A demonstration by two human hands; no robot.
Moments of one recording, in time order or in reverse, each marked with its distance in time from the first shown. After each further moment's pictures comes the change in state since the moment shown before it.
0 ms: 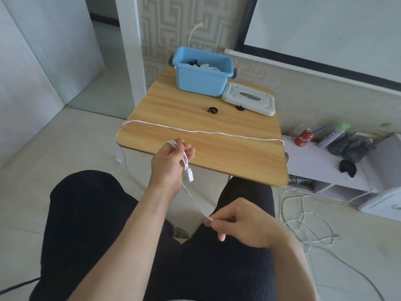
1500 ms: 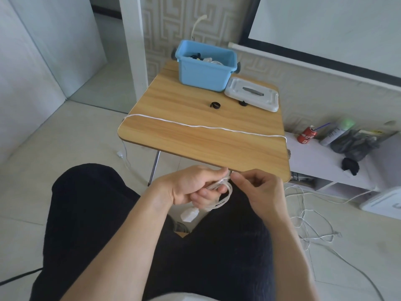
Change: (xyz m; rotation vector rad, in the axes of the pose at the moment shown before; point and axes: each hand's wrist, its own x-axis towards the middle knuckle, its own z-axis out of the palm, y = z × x) left_hand -0.034 0.016 0.008 0.561 -1.003 -0.633; right_hand 0.015 0.010 -0.011 0.416 0.800 -0.032
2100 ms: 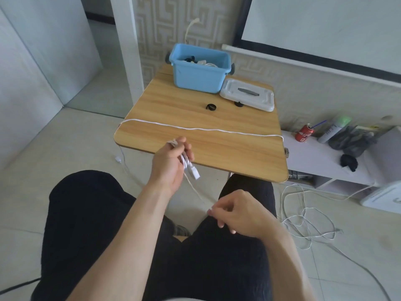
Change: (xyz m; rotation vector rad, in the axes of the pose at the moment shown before) left_hand 0.018 -0.008 -0.033 -0.581 0.854 0.599; right_hand -0.017 -0.009 0.009 -0.456 -0.613 0.120
